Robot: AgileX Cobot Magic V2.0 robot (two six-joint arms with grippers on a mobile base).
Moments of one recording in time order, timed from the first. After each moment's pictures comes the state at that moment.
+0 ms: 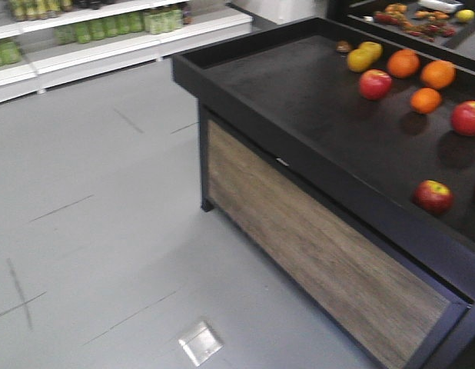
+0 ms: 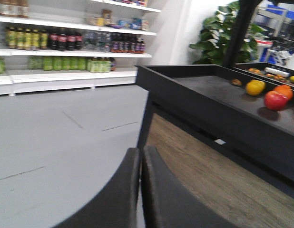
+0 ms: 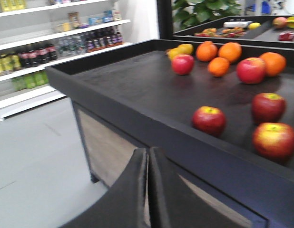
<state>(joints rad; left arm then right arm) -0.01 -0.01 0.03 -0.03 0.14 -0.17 0.01 -0.01 0.03 -0.31 0.19 0.39</state>
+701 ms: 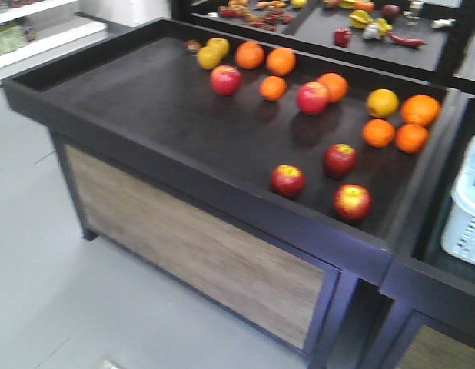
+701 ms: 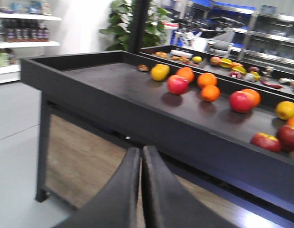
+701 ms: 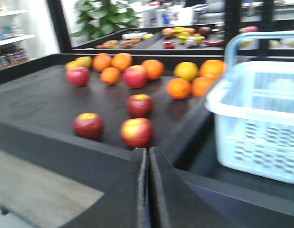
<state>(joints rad) -0.01 -0.01 0.03 -0.03 0.14 -0.17 0.01 -0.01 0.03 -0.31 0.19 0.39</state>
